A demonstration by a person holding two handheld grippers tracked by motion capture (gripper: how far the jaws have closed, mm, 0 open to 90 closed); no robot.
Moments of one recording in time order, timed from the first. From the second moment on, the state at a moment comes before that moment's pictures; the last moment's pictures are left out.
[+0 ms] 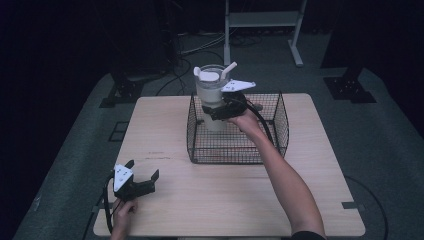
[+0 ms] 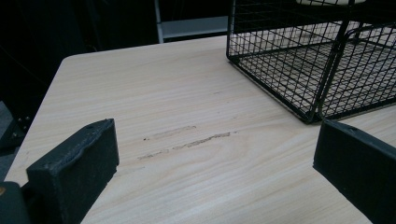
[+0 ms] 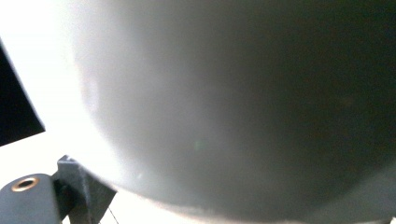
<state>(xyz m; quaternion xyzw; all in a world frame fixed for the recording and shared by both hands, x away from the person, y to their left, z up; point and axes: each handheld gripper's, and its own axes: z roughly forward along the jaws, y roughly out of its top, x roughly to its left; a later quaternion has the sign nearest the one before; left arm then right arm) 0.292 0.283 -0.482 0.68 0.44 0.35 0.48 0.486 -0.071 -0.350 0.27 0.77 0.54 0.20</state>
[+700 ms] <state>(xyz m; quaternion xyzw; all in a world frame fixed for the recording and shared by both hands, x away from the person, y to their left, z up) 0.291 0.283 -0.482 0.68 0.43 0.34 0.49 0.511 -0.064 -0.399 0.28 0.80 0.51 0.16</state>
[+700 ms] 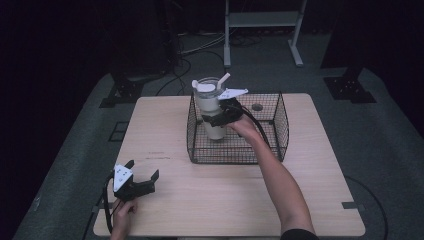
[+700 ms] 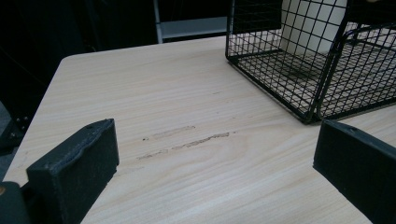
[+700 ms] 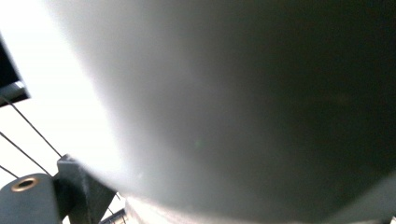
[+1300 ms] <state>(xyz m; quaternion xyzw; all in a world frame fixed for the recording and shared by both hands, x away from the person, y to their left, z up) 0.292 0.284 -0.482 0.67 0.44 0.34 0.49 0.521 -0.055 -0.419 0.28 0.82 0.48 0.14</state>
